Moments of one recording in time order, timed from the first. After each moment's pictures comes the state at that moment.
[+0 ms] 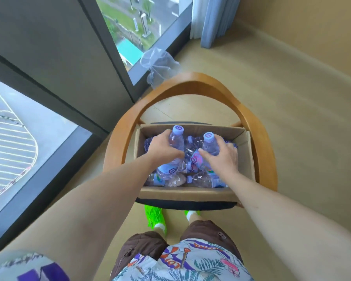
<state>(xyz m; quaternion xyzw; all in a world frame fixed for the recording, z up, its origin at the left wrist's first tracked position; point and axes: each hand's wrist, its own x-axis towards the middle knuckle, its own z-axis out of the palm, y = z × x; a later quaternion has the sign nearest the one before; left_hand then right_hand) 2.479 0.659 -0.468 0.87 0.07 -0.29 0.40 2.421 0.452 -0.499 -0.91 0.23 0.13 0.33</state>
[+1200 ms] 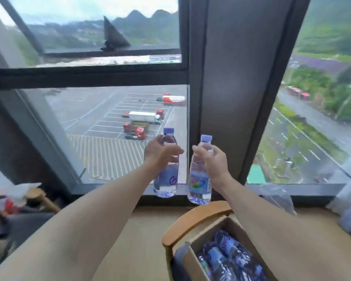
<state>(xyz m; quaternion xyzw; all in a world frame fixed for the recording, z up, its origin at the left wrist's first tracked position) 2.362 0.826 -0.191 0.65 0.36 0.32 0.59 2.484 0.701 -0.224 -0.62 -0.21 0.27 0.70</state>
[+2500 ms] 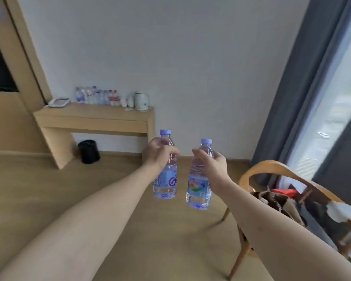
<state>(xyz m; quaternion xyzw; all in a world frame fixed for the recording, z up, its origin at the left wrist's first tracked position) 1.414 0.566 -0.144 0.17 0.72 0.67 0.13 1.547 0.695 -0.165 -0.28 -0.62 0.67 0.30</state>
